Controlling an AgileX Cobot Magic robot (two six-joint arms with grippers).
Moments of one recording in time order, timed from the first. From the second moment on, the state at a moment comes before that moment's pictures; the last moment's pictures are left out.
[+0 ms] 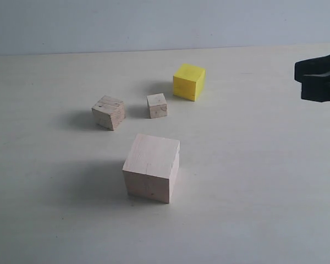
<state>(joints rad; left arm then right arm) 0.08 0.01 0.00 -0.06 0.07 0.02 0.38 0.85 -0.60 0.29 0.38 -0.14</state>
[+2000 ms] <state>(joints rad) 0.08 0.93 -0.44 -1.10 0.85 1.17 0.76 1.78 -0.92 0.66 0.45 -0.86</state>
